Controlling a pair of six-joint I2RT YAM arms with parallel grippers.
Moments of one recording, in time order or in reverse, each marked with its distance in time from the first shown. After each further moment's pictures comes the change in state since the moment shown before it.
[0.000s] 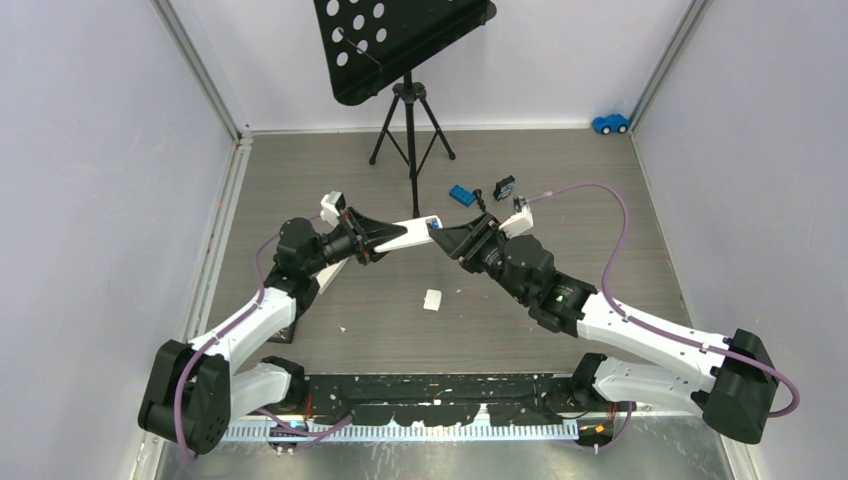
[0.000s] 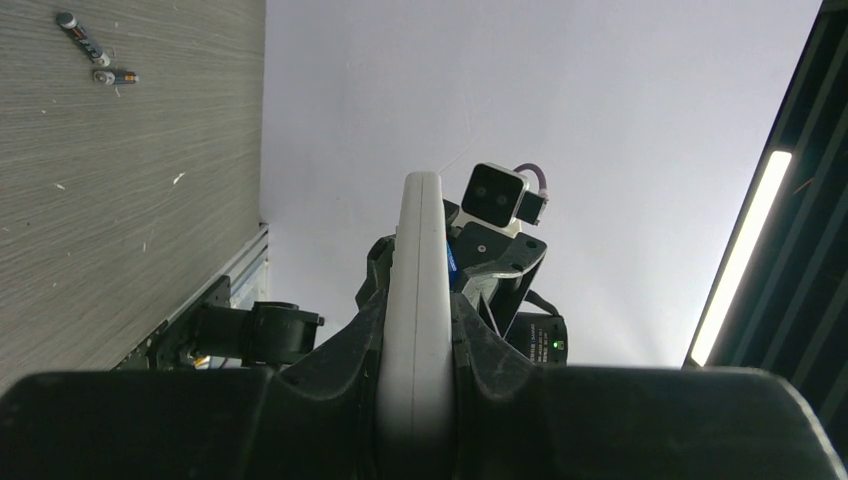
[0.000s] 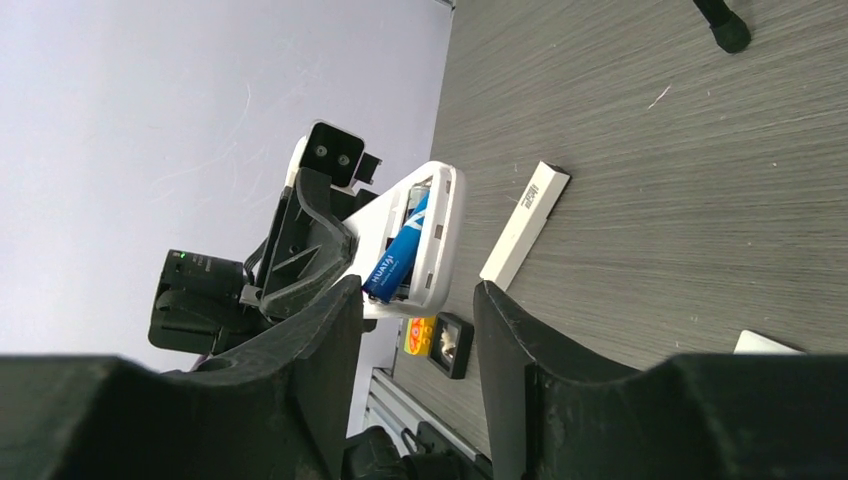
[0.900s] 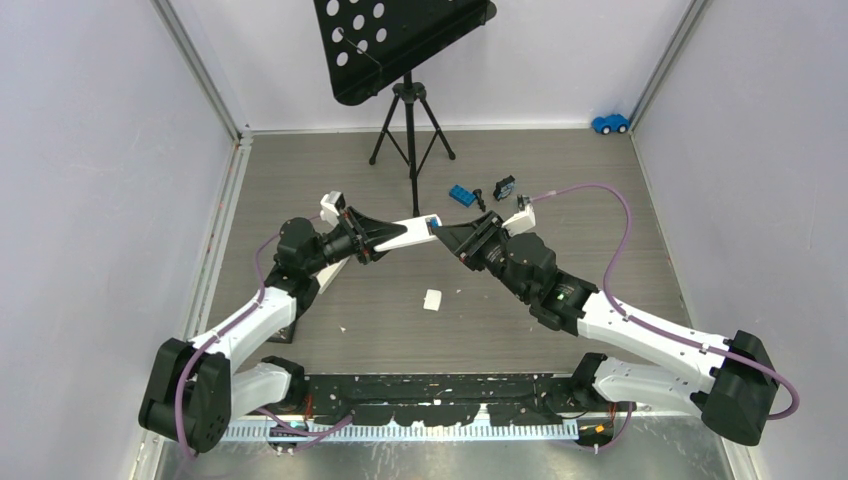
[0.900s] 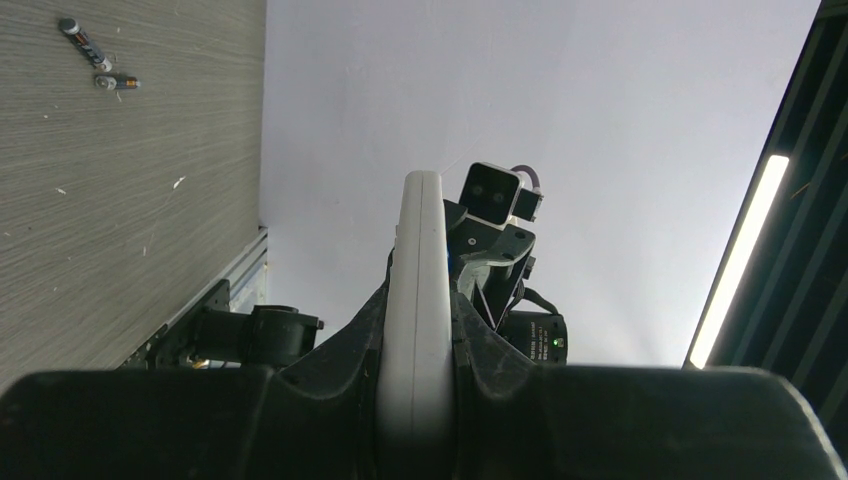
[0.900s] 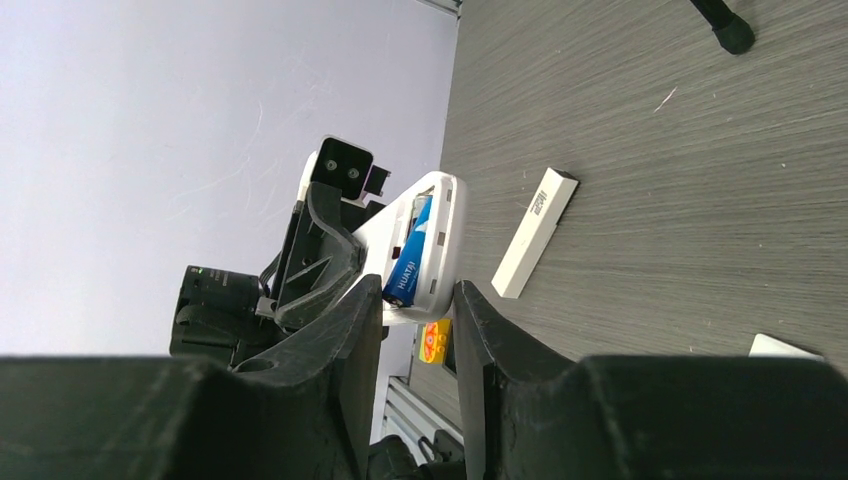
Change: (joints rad) left arm 0.000 0.008 0.000 0.008 -0.008 -0.004; right arm -0.026 -0.001 0.000 0.009 -0.010 0.042
